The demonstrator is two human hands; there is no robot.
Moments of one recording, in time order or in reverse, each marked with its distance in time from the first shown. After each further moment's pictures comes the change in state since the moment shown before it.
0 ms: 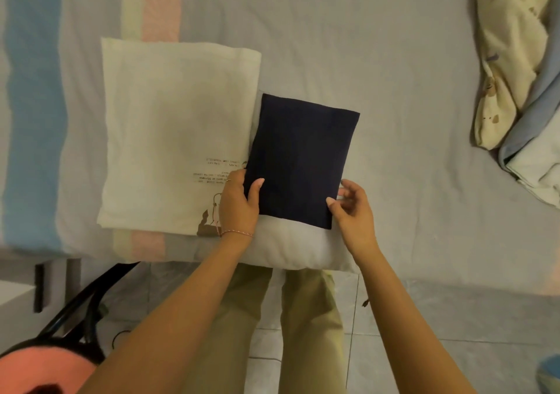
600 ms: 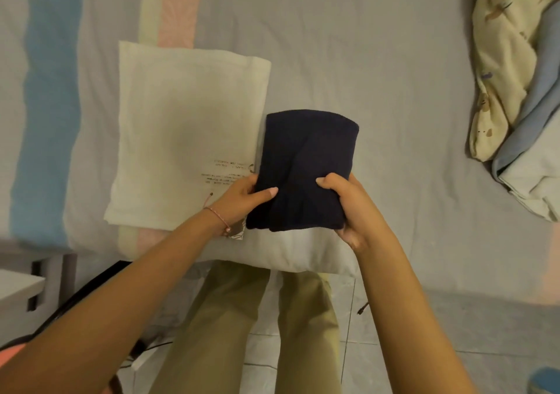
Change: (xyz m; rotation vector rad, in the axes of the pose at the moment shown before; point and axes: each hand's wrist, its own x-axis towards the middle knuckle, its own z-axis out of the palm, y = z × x) left_hand 0.020 0.022 -0.046 -0.386 -0.759 -0.171; right_hand -0.020 -0.099 -0.001 0.555 -0.345 0.274
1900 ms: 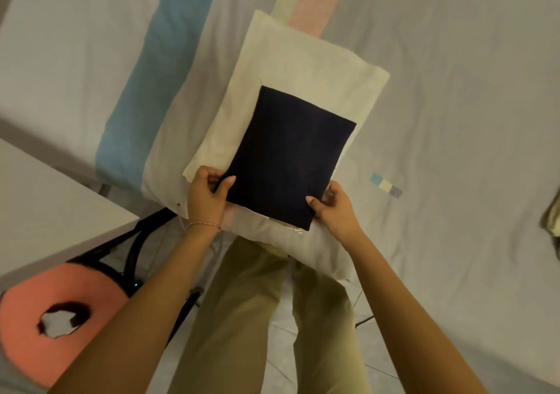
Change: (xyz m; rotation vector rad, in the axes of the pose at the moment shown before) left_hand -0.065 -0.120 -0.107 -0.081 1.025 0.047; right_hand 0.069 0.093 0.084 -0.850 -0.087 -0.061
